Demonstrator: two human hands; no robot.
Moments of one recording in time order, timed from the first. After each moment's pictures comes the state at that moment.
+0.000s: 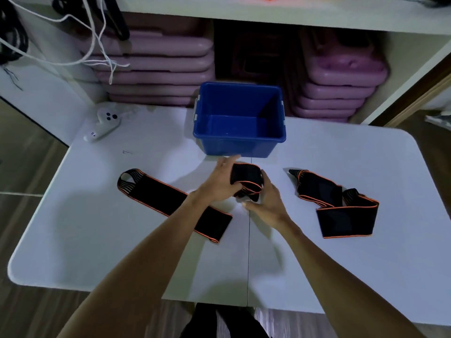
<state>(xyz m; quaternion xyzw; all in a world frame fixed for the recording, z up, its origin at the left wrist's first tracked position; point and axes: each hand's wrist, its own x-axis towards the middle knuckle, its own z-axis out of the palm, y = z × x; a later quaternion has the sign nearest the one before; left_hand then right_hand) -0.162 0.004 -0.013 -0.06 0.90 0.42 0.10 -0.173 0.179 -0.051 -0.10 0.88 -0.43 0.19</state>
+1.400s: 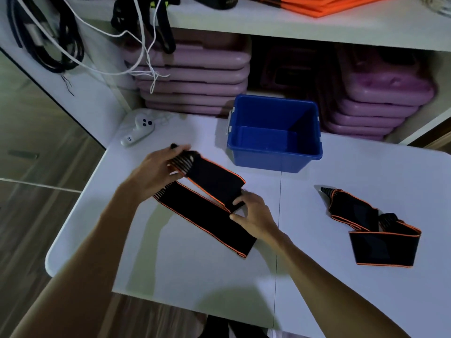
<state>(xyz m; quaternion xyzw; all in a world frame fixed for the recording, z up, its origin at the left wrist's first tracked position) -0.098 -0.176 0.068 -0.24 0.55 0.80 0.05 -0.152 0.088 -0.057 -0.26 0.88 -0.32 0.22</state>
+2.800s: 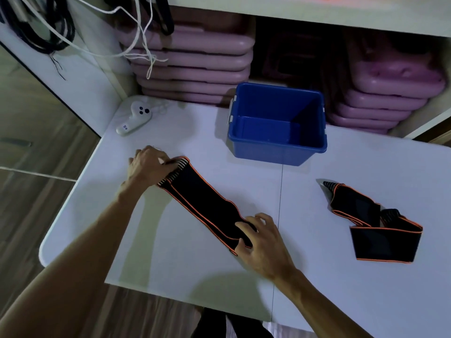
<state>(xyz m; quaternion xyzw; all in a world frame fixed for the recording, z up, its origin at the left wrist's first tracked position) -0.103 -0.209 0.003 -0.31 0.93 0.18 0.03 -0.078 0.131 -0.045 -0.36 0.90 -0.24 0.04</state>
